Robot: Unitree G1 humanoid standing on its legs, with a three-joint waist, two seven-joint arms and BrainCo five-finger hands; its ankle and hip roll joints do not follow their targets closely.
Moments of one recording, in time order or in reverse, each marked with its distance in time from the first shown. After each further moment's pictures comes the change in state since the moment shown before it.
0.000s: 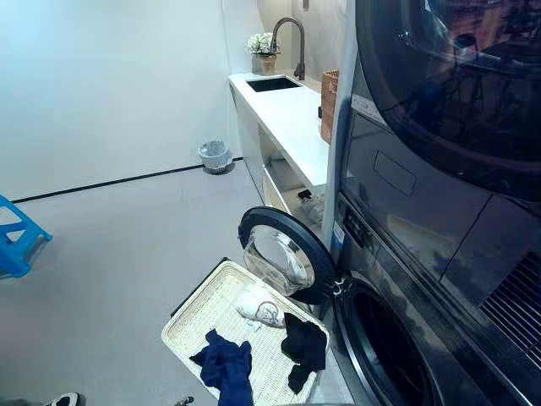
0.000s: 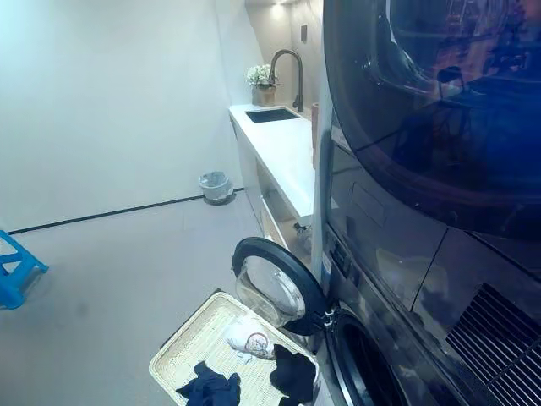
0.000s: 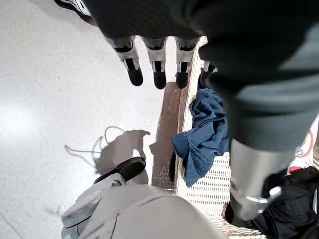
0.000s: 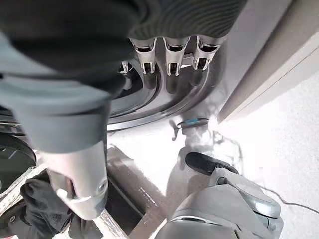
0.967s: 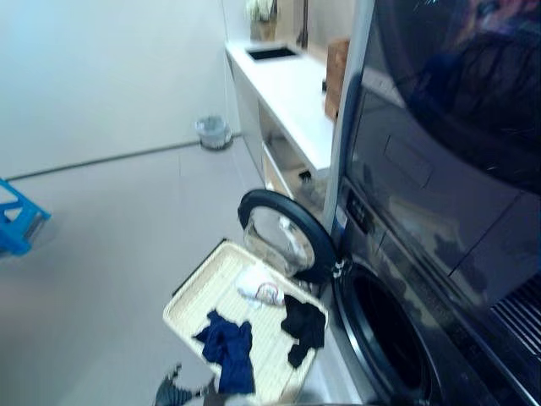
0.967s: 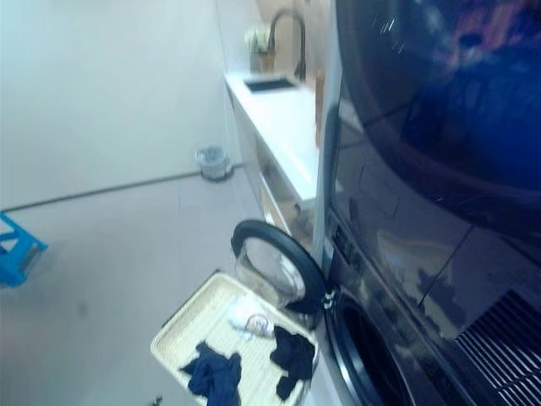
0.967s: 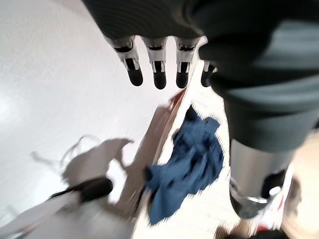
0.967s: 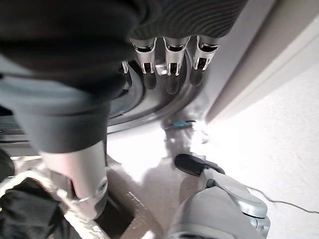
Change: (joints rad) left arm -0.101 0.015 0.060 -0.156 -0.232 -0.237 0.279; right arm -0.116 -0.039 0.018 -0.038 0.103 -0.006 -0.016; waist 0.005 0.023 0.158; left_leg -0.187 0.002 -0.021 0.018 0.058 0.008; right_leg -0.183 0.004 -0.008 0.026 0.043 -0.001
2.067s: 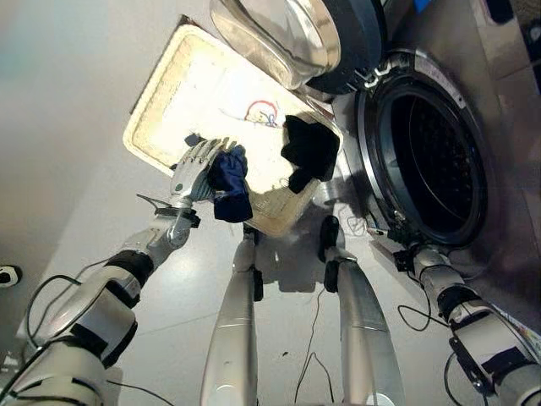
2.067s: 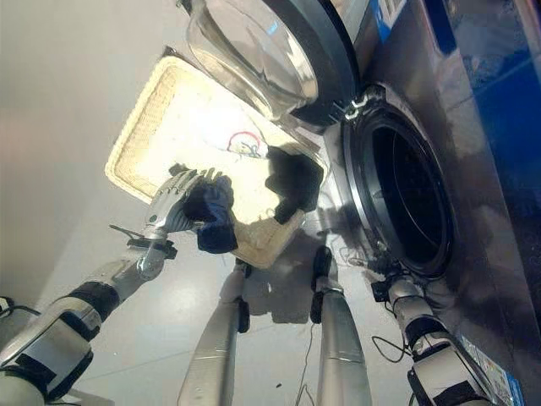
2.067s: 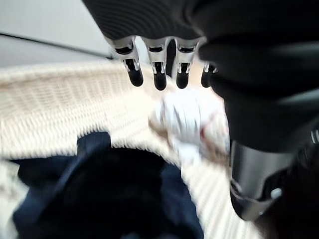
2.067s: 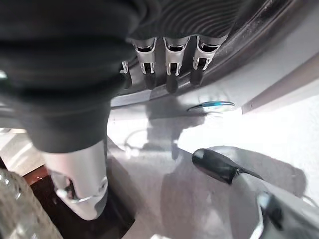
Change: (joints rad) left arm -0.764 0.394 -0.453 -0.158 0.626 0.068 0.303; right arm -0.506 -0.162 0.093 -0.190 0.174 -0.166 -0.023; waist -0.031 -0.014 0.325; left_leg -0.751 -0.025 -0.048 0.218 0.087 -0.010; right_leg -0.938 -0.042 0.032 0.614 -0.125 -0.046
